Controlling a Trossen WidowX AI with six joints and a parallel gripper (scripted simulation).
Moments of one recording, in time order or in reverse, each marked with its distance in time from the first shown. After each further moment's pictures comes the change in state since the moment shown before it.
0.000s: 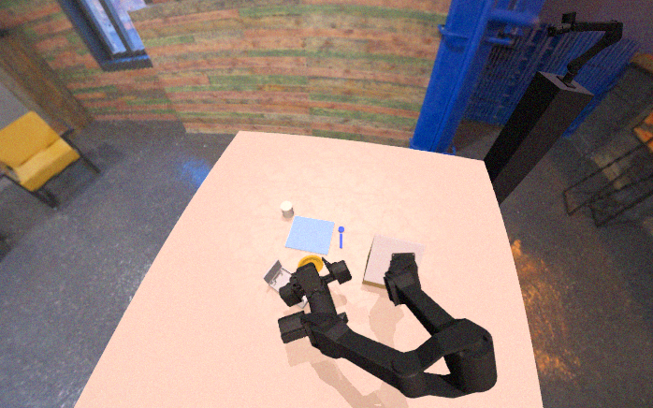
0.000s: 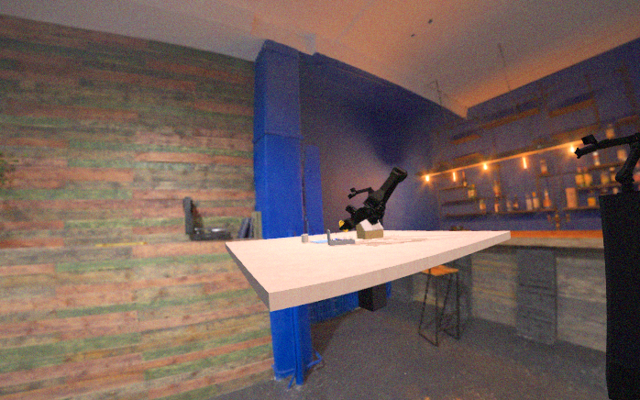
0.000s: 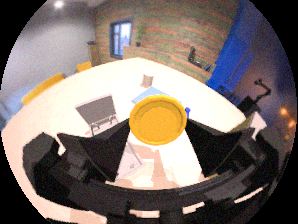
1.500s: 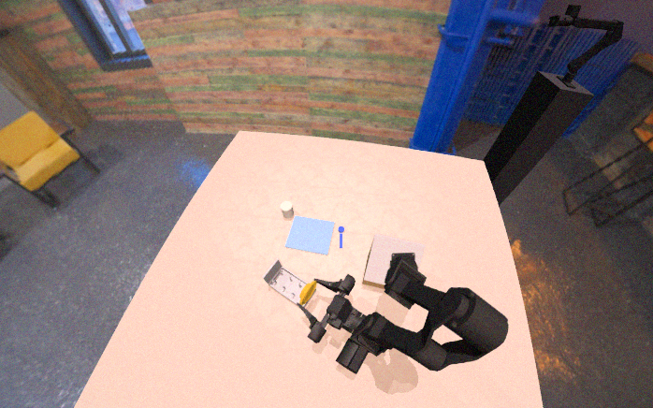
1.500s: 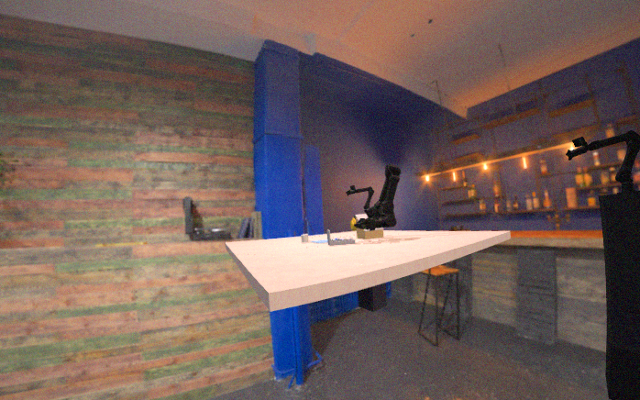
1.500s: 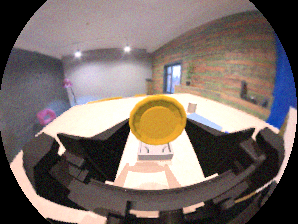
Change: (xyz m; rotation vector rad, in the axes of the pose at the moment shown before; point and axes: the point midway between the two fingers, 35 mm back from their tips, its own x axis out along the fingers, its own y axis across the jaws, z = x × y) arm -0.064 0.014 -0.032 0.030 -0.492 0.644
